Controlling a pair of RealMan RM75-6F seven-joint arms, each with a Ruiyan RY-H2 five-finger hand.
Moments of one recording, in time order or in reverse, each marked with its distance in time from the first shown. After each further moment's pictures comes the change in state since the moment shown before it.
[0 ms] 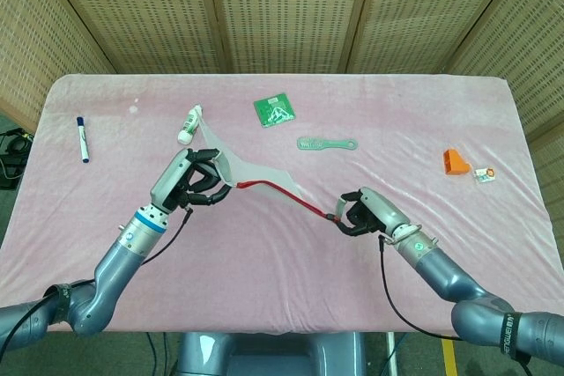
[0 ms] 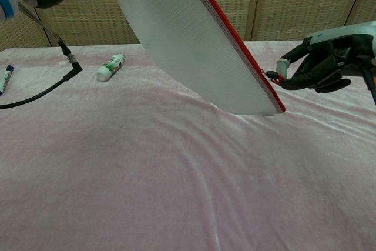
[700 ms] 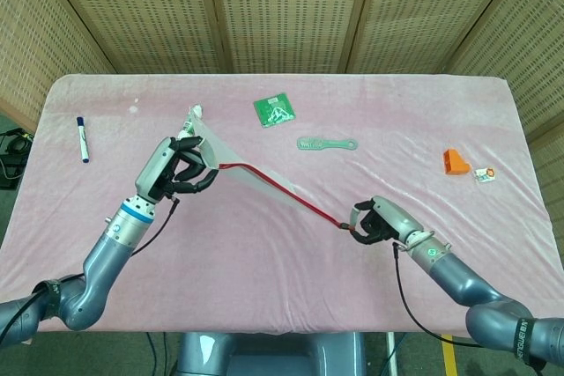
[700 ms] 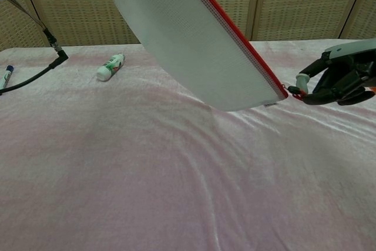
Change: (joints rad) left arm 0.007 0.040 -0.031 0.035 -0.027 -0.005 -0.026; right arm -0.045 0.037 -0.024 0.039 -0.080 -0.067 0.040
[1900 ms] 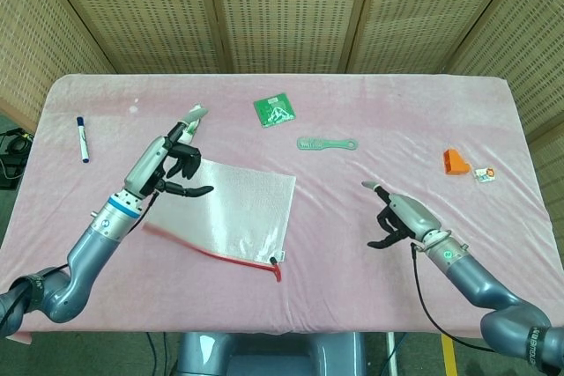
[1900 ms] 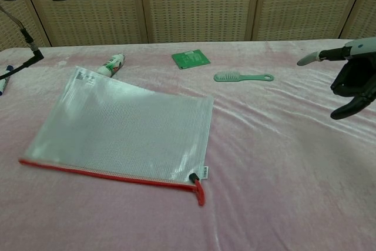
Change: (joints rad) left arm 0.006 0.071 0.058 0.061 0.062 -0.027 0.093; right arm -0.079 0.002 -0.015 0.074 -0.218 0.081 -0.001
